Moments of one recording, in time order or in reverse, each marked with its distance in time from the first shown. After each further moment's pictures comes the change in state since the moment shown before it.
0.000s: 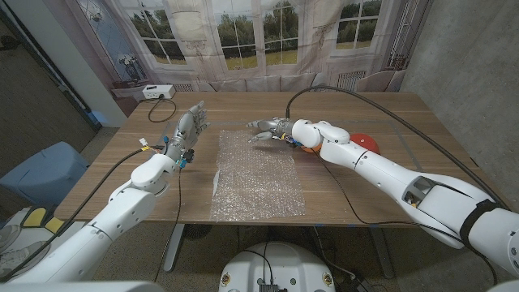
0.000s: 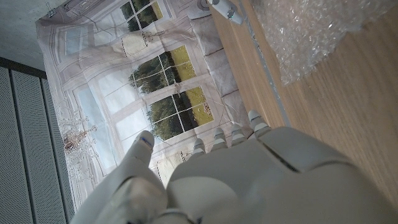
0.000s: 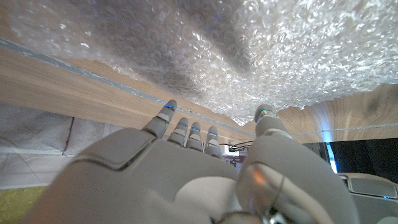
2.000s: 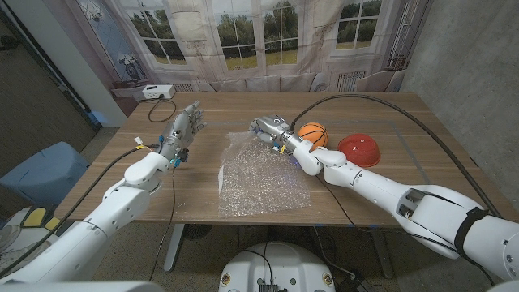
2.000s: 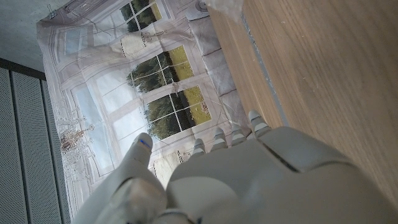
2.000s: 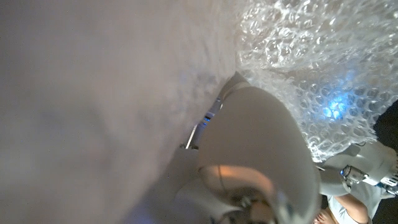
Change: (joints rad) left arm -0.035 0.019 0.003 0.075 -0.035 -0.022 -0.078; left_hand -0.019 -0.008 -0.011 0.011 0.003 0.000 0.000 -0.004 0.000 0.000 0.000 -0.007 0.000 0.000 0.000 -0.006 0.000 0.000 0.000 -0.008 0.000; right arm -0.056 0.035 -0.053 0.211 -0.204 0.208 -0.835; right_hand 0.883 0.038 -0.086 0.033 0.008 0.854 -0.050 0.362 0.159 0.759 -0.098 0.571 0.292 0.886 -0.102 0.689 0.729 0.473 -0.085 0.341 0.088
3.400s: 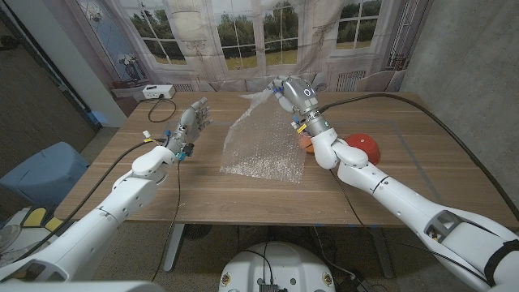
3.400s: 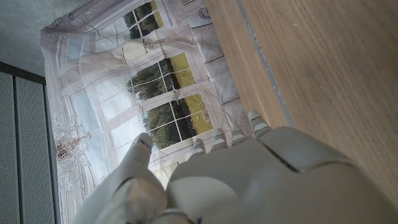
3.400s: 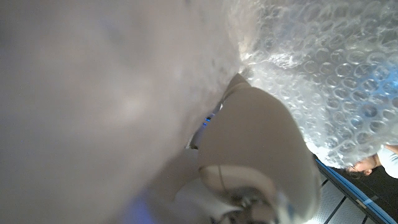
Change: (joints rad) left arm -0.113 -0.036 0.062 0.100 0.003 0.004 -0.067; left_hand 0.000 0.000 -0.003 0.003 0.000 0.000 0.000 0.000 0.000 -0.003 0.003 -0.009 0.000 -0.007 0.000 0.000 0.000 0.000 0.000 0.000 0.000; right arm -0.200 -0.133 0.262 -0.418 -0.050 -0.103 -0.192; right_hand 0.000 -0.001 -0.001 -0.002 0.003 -0.004 -0.004 0.045 0.031 0.000 0.000 0.000 0.000 0.023 -0.008 -0.066 0.035 -0.017 -0.001 0.052 -0.002
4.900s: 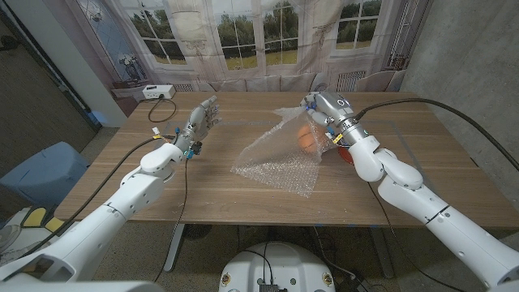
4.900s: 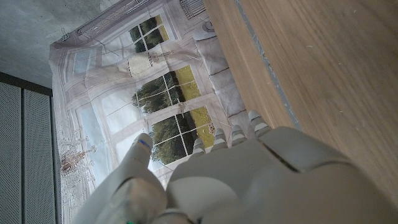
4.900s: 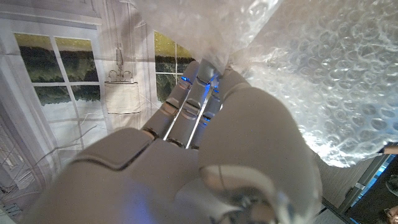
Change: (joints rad) left arm -0.019 -0.010 0.034 -0.033 0.026 0.023 0.007; left_hand 0.000 0.000 -0.002 0.007 0.005 0.000 0.000 0.000 0.000 0.000 0.000 0.000 0.000 0.000 0.000 0.000 0.000 0.000 0.000 0.000 0.000; right arm -0.355 -0.207 0.313 -0.411 0.123 -0.121 0.419; right_hand -0.002 -0.001 -0.003 -0.003 0.003 -0.005 -0.005 0.014 -0.017 0.000 0.000 0.000 0.000 0.025 -0.011 -0.056 0.027 -0.026 0.005 0.042 -0.010
